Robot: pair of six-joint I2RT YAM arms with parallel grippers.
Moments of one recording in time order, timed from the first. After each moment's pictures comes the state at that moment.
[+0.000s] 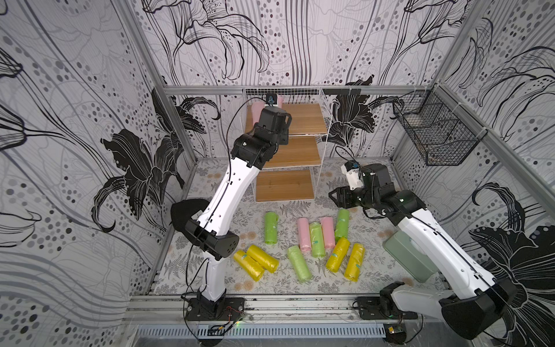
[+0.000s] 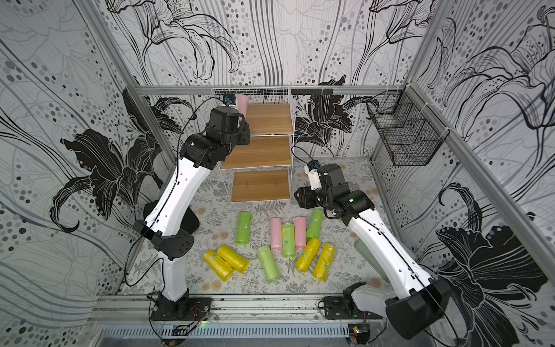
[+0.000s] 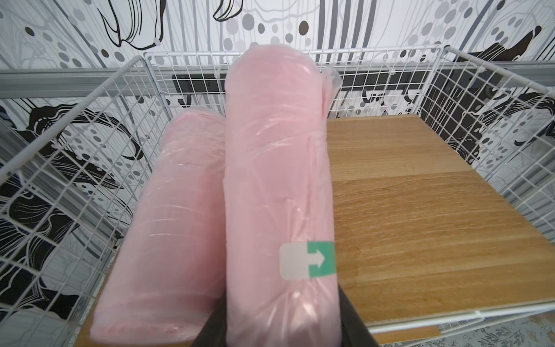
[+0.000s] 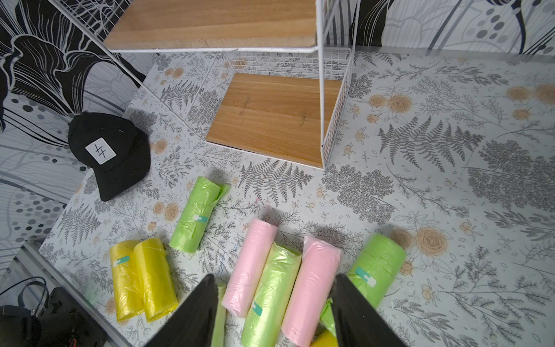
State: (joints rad) left arm -0.50 2.00 2.57 -0.96 -0.50 -0.23; right arm 0.45 1.23 1.29 -0.75 -0.15 0.22
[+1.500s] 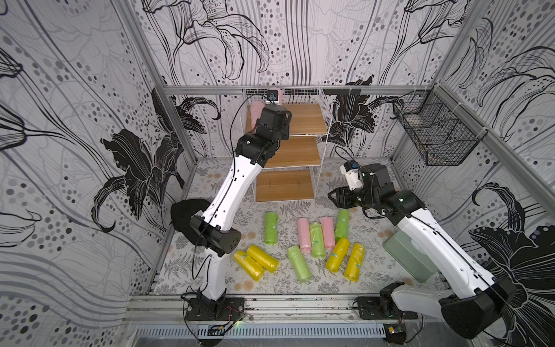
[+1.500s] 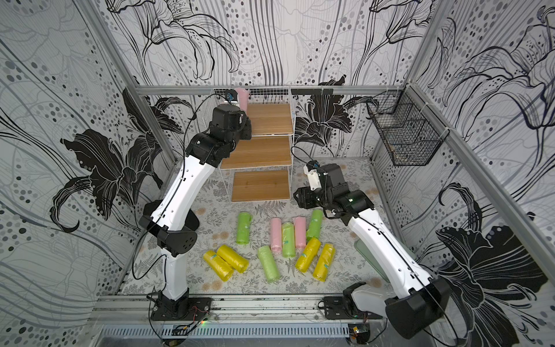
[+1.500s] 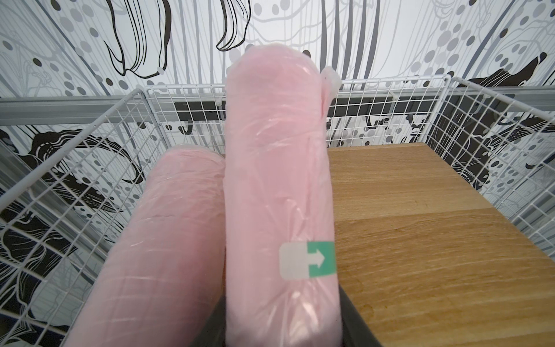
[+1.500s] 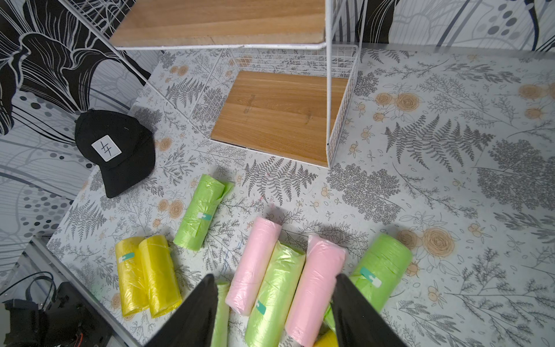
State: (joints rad) left arm -0.48 2.05 2.57 -0.84 -0.51 -0.18; right arm 0.45 1.23 1.29 -0.75 -0.17 0.22
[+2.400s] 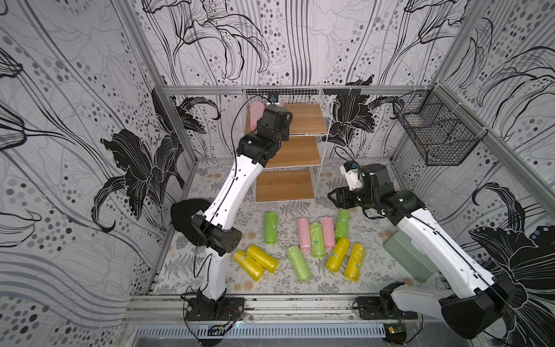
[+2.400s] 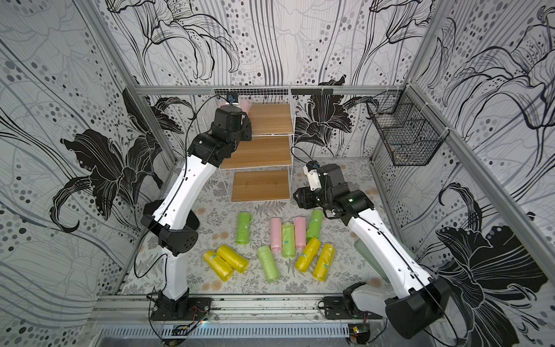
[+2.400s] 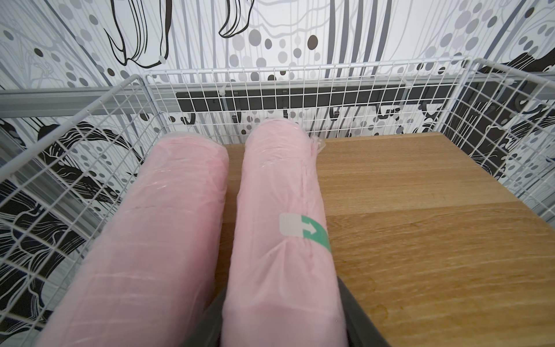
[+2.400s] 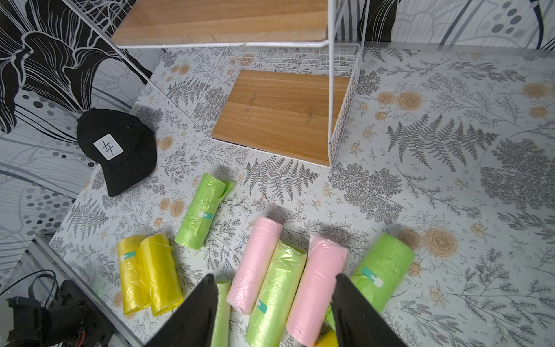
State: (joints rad) left arm -0.48 2.06 2.57 -0.85 -0.54 -0.19; right arm 0.45 1.23 1.29 -0.75 -0.18 0.22
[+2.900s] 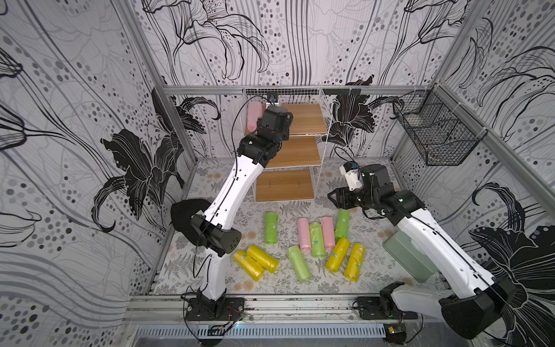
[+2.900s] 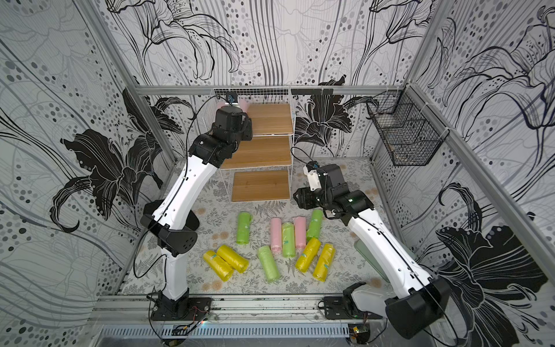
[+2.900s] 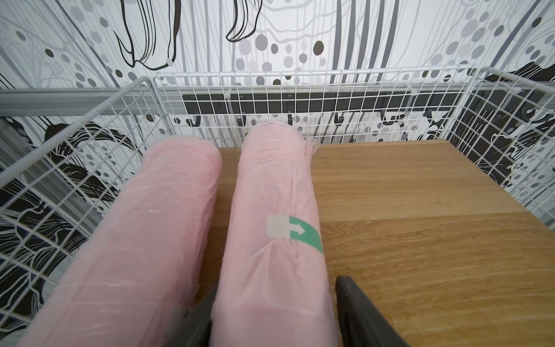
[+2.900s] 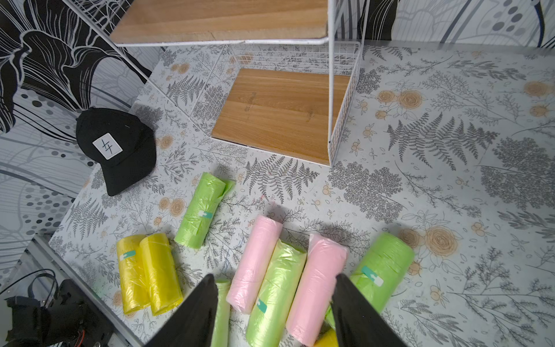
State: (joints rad) left arm -0.49 2.03 2.51 -0.81 -0.55 -0.20; right arm 0.45 1.23 1.28 -0.75 -0.18 0.22
